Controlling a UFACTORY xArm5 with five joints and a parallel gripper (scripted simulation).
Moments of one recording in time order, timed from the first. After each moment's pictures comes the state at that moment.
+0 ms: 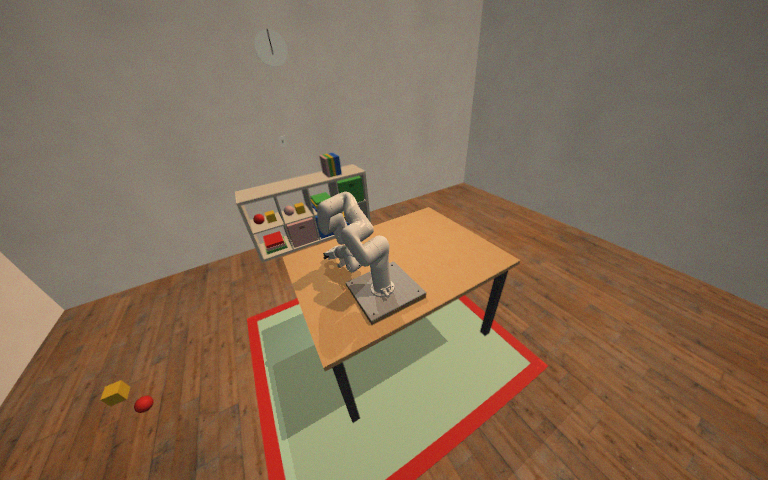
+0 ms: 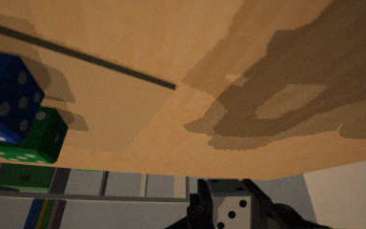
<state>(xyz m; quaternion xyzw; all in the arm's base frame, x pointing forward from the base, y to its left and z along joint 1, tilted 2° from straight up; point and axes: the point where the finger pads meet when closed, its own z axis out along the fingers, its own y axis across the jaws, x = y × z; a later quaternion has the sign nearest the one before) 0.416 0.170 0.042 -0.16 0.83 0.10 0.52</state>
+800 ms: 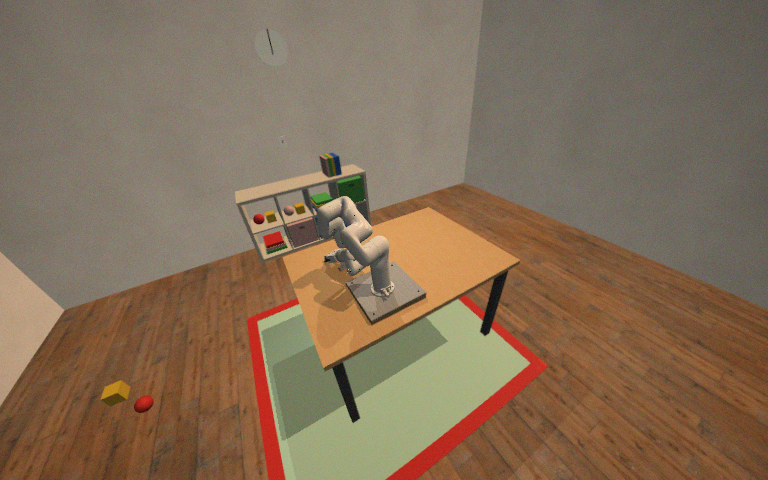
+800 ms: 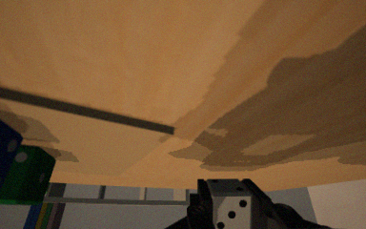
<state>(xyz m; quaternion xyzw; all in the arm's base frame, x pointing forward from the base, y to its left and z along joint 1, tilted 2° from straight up) 0.417 0.171 0.017 -0.16 0.83 0.10 0.52</state>
